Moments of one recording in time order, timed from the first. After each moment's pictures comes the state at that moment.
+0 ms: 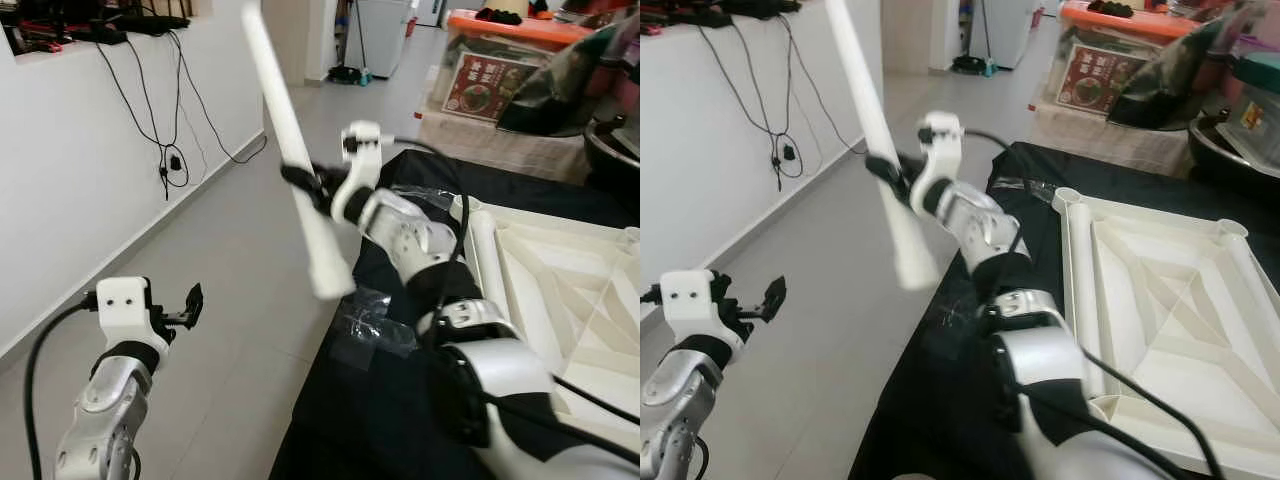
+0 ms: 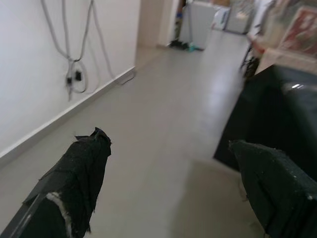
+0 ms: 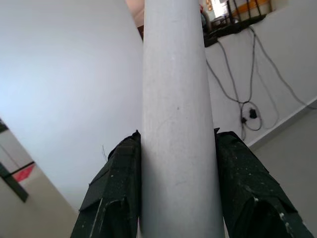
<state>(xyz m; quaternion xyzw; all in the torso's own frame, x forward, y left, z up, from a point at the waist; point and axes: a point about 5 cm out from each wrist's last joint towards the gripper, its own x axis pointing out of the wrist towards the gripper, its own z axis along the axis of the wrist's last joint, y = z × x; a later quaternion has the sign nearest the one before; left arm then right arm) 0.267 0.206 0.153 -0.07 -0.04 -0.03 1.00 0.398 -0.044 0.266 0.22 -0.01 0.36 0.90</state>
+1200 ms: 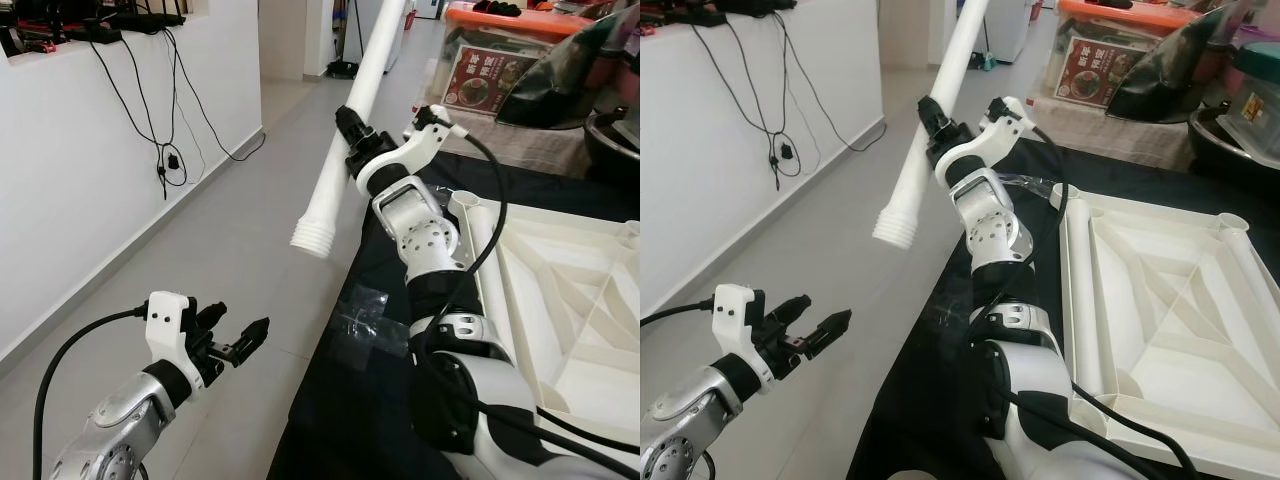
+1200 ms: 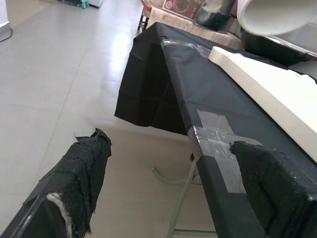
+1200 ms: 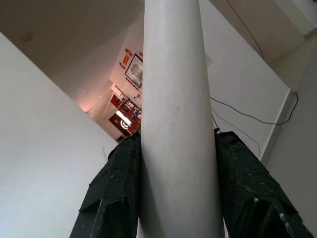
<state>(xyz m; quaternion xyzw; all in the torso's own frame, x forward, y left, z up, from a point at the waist) 0.244 0.165 0.143 -0.12 0.03 -0.25 0.96 0.401 -0.085 0.280 0.41 -0.08 0.21 0.88</state>
